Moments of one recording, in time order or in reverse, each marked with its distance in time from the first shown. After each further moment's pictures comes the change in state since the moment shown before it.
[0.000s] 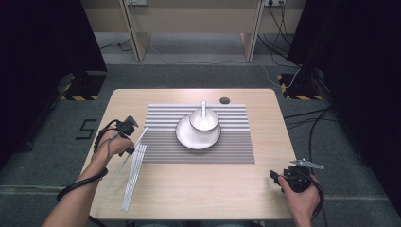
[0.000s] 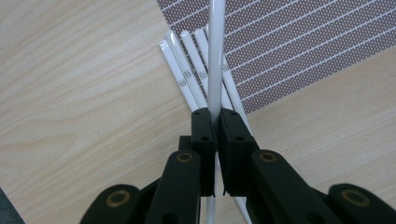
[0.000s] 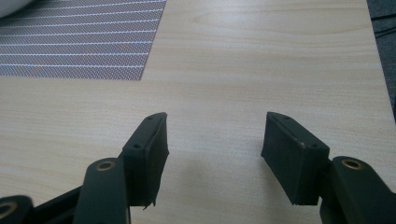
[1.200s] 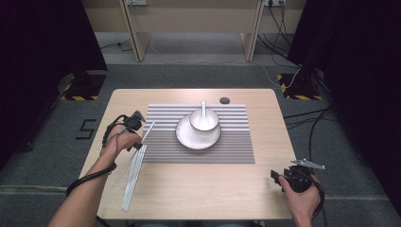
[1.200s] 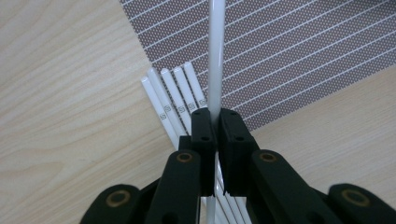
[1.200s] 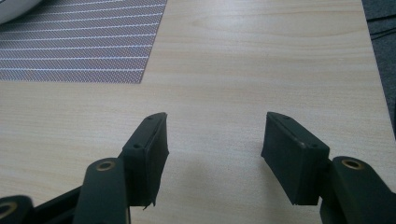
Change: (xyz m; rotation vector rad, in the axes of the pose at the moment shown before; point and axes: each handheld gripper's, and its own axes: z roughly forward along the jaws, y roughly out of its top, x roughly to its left) left arm -0.014 0.022 -0.003 -0.029 -0.015 -0.007; right arm -0.001 0.000 -0.002 -0.010 0.002 0.006
